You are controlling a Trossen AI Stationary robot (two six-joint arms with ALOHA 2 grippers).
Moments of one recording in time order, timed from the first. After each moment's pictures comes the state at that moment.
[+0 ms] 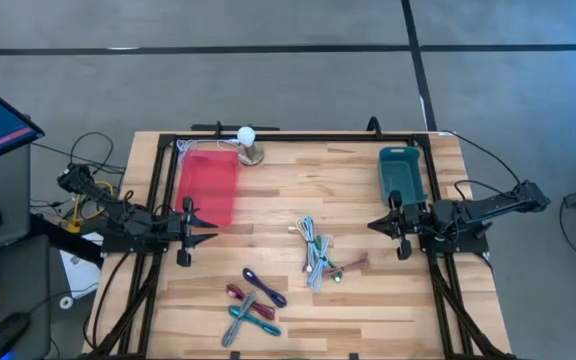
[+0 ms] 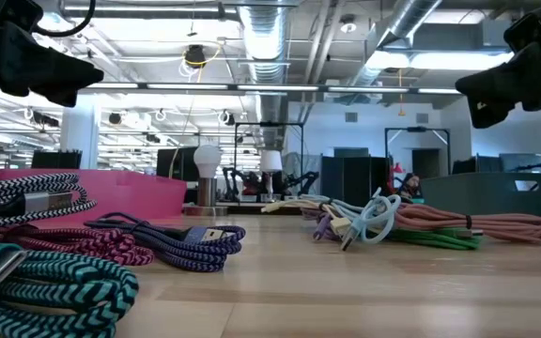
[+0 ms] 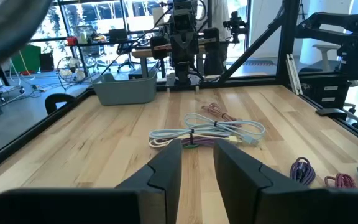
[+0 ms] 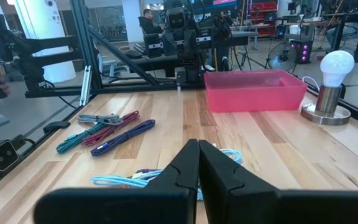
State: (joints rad) left arm -0.61 0.00 0.01 0.10 -0.63 0.07; right arm 0.27 0.12 0.01 0.05 0.26 0.08
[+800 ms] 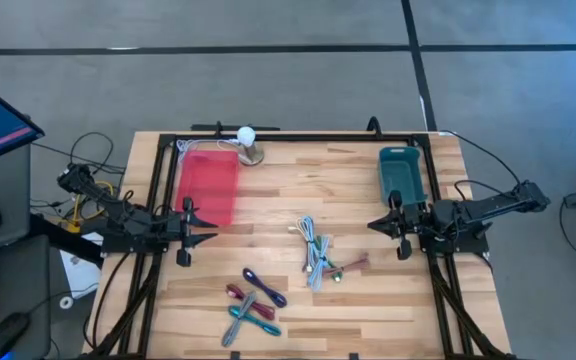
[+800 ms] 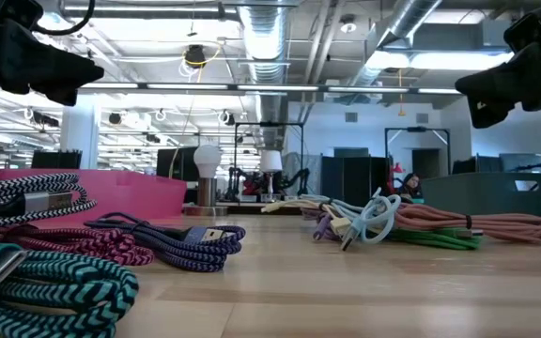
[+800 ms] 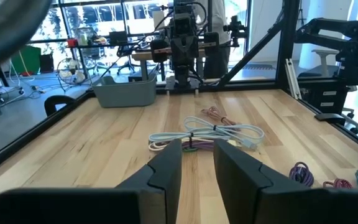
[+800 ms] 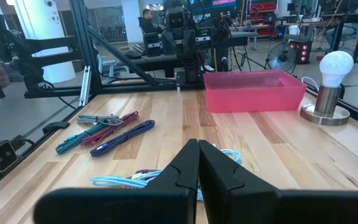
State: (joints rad) left arm -0.61 0.00 0.01 0.12 -0.63 0.07; right arm 0.27 0.12 0.01 0.05 0.26 0.08
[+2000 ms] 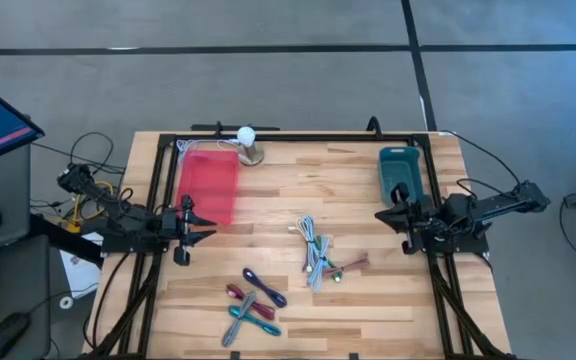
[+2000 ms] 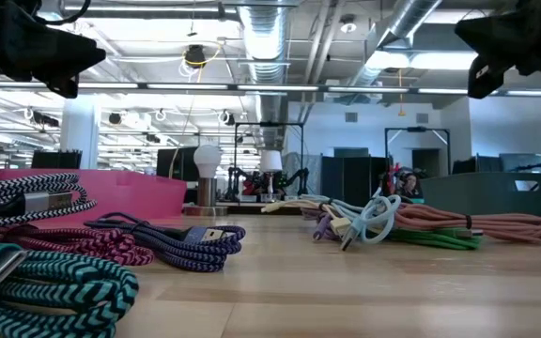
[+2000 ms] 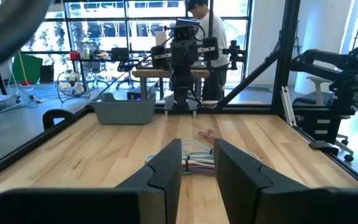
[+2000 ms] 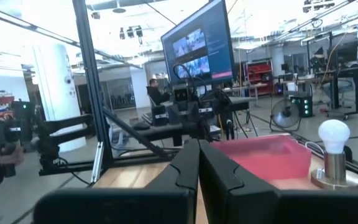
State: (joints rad) left arm -0.61 0.00 0.01 0.22 -0.63 0.07; right arm 0.26 0.12 0.01 0.35 0.26 0.08
